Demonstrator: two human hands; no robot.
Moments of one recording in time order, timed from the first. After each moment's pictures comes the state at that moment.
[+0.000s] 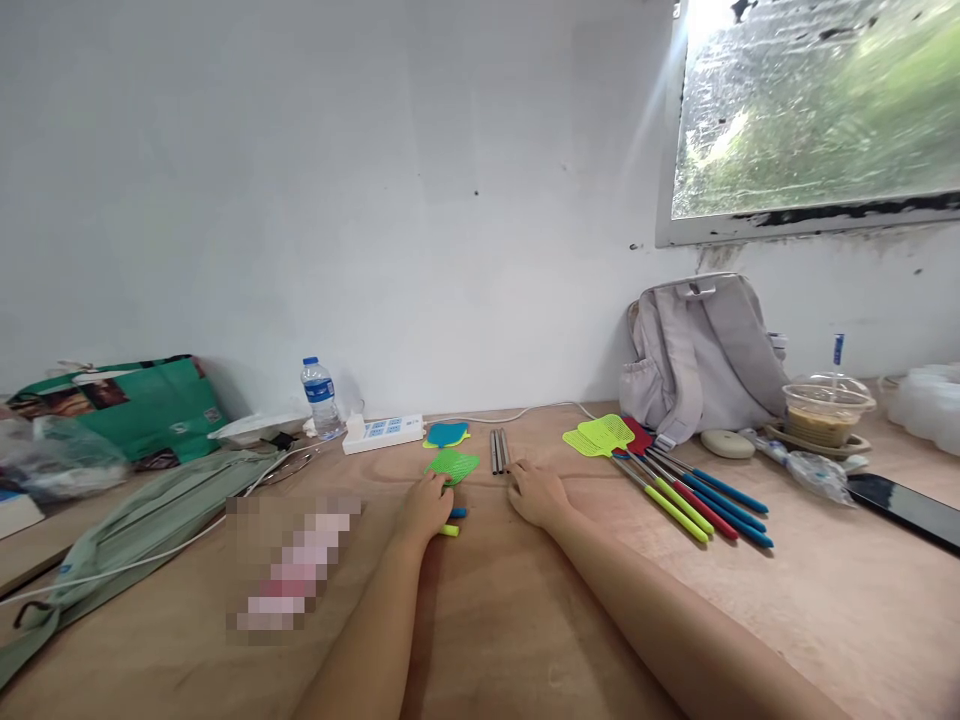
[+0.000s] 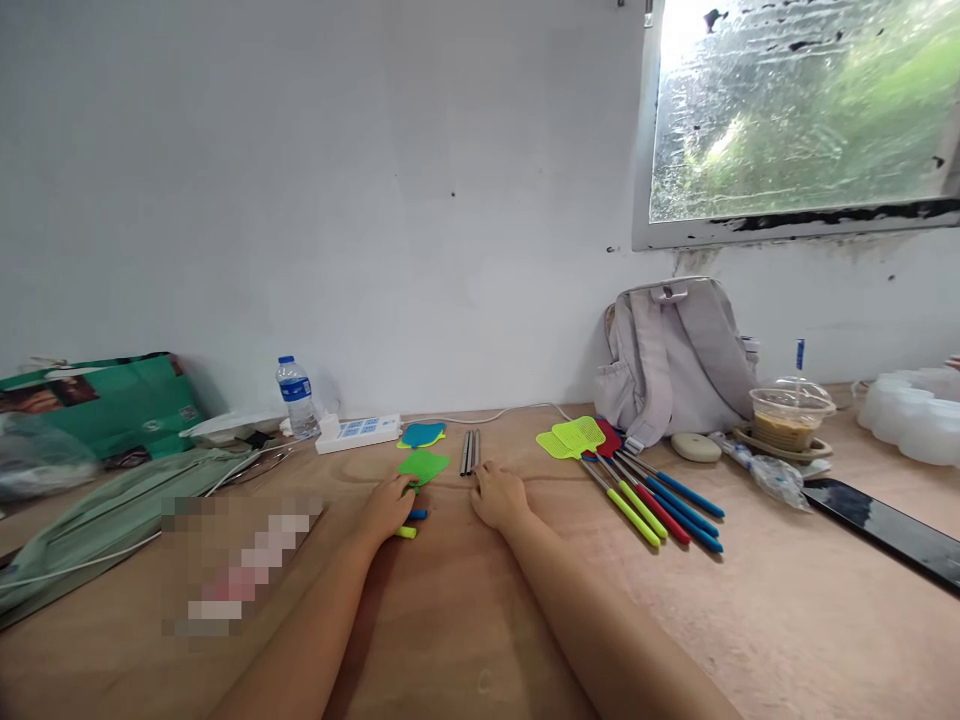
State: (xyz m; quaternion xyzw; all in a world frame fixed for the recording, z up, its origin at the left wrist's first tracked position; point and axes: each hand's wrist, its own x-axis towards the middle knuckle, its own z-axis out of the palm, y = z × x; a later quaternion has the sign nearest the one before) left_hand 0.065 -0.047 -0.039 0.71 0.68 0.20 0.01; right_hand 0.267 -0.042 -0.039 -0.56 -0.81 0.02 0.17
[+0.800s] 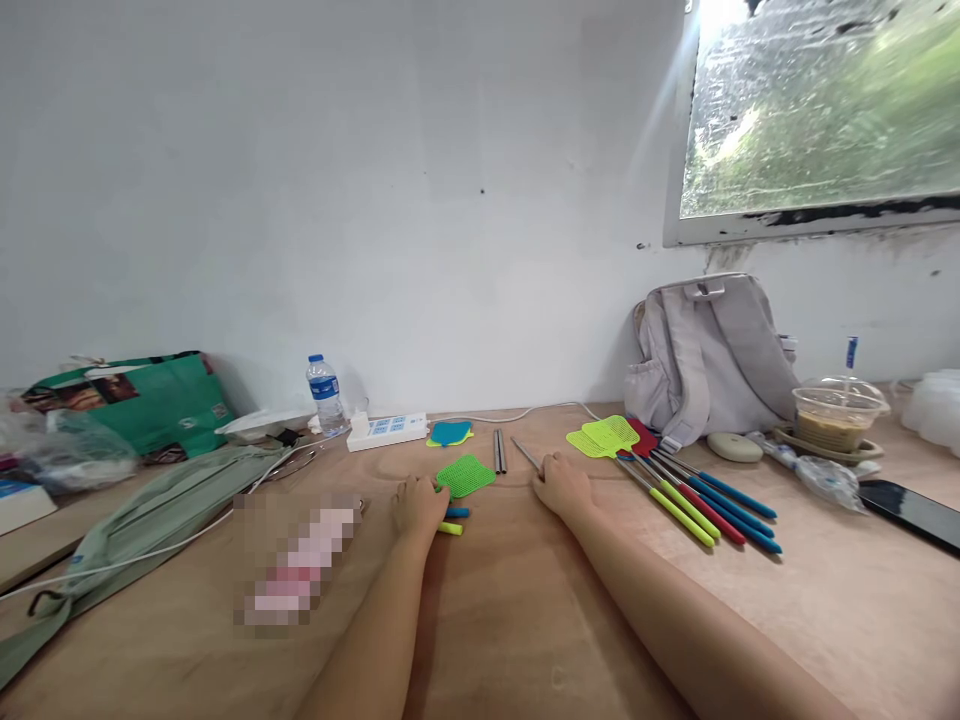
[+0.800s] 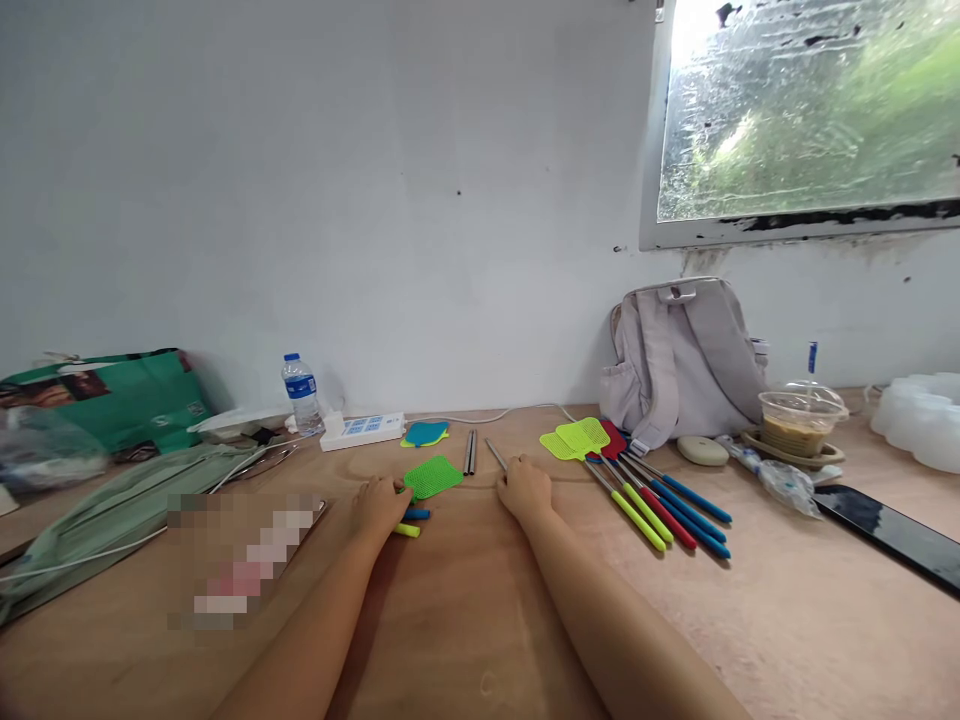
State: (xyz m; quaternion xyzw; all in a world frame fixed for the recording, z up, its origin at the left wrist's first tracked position) left_hand 0.072 -0.059 -0.027 0.57 0.80 0.19 -0.02; right_hand 0.291 -0.029 -0.040 -0.67 -0.72 0.01 0.16
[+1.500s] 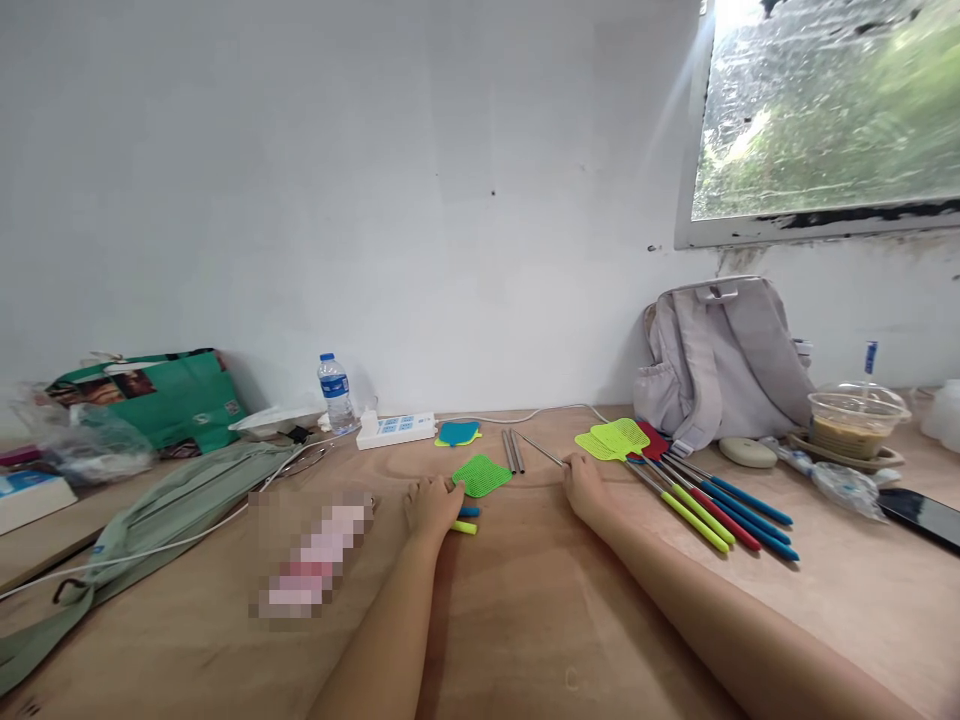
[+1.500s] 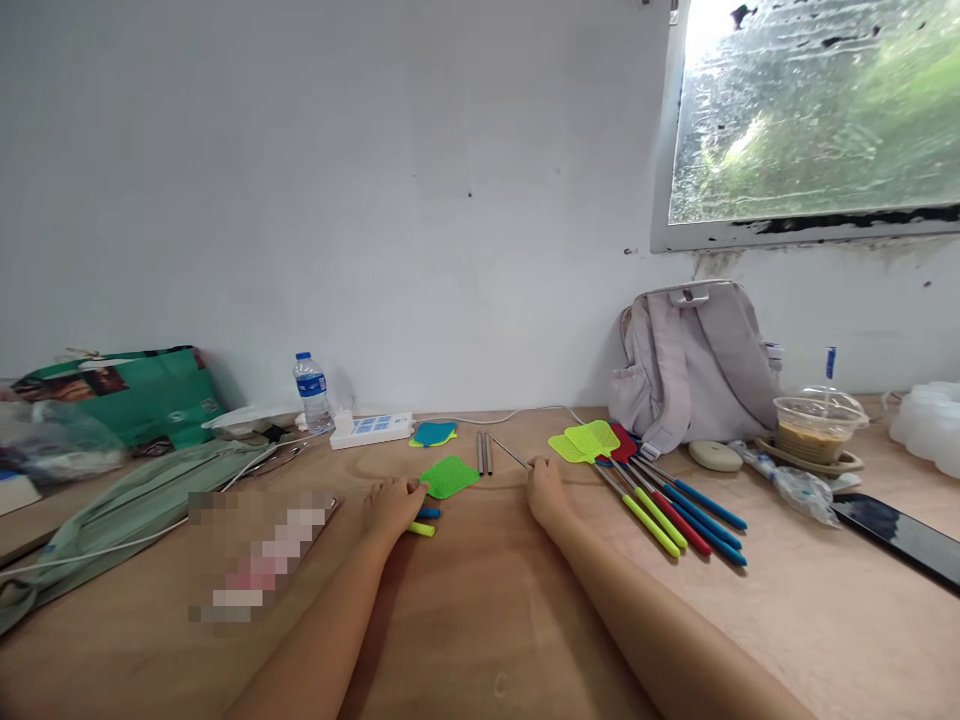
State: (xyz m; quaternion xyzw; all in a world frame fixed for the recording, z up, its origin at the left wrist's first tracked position) left_hand 0.074 -0.062 -0.029 0.58 0.80 0.19 -0.01; right_hand 0.310 -0.032 -0.046 -0.64 -0.71 0.06 0.29
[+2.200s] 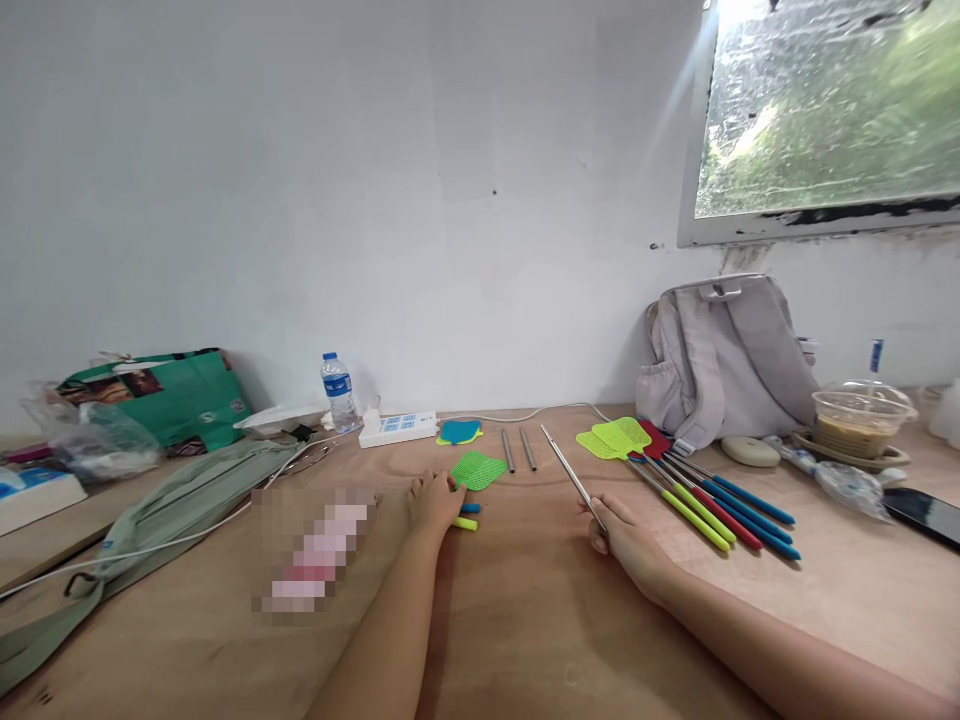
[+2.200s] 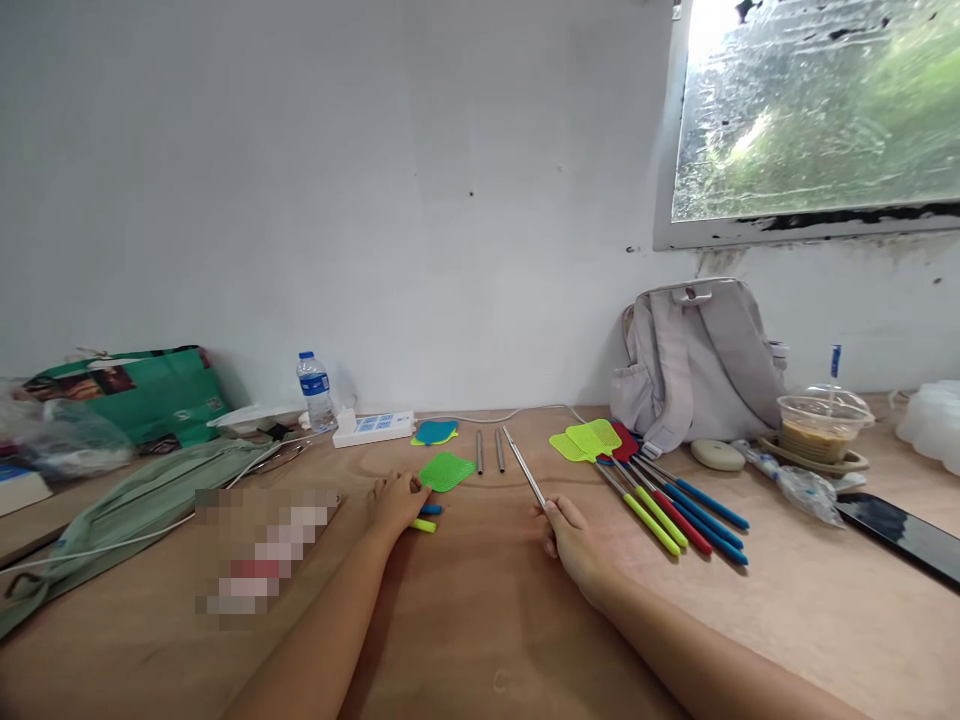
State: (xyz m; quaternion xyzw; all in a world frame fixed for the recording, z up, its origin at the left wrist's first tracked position) left_hand 0.072 -0.057 -0.034 0.59 0.78 0.20 -0.01; right_hand 0.330 -0.107 -0.053 -0.49 -0.57 0.45 0.48
